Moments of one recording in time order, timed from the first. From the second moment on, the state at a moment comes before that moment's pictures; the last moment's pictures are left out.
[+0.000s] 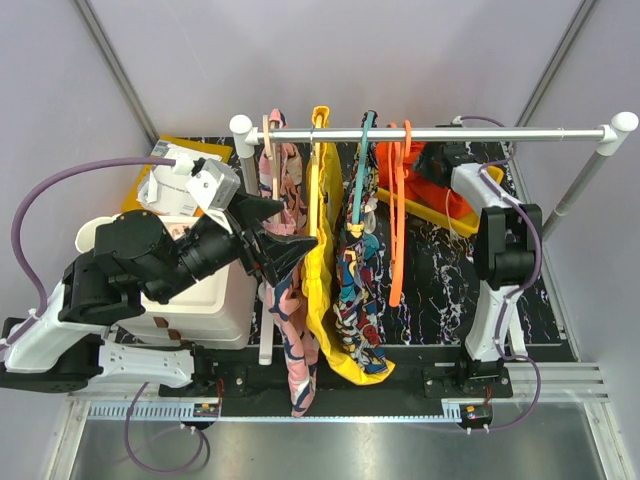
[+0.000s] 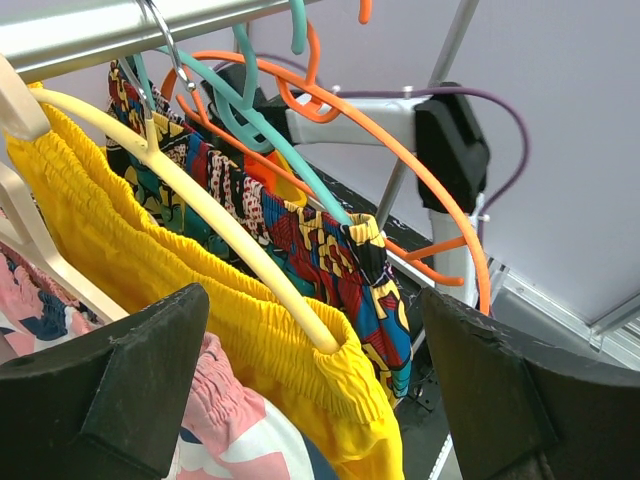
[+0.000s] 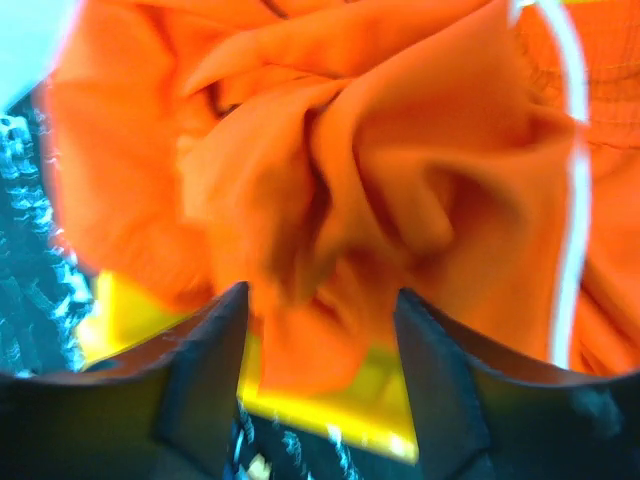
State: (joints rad) left arm -1.34 1.00 1.69 -0.70 -0.39 -0.22; right arm 0.09 2.04 1.61 -0.30 0.11 0.59
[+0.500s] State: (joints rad) left arm -1.34 1.00 1.67 -0.69 -0.37 -0.22; right arm 0.10 1.60 1.17 -0.35 0.01 0.70
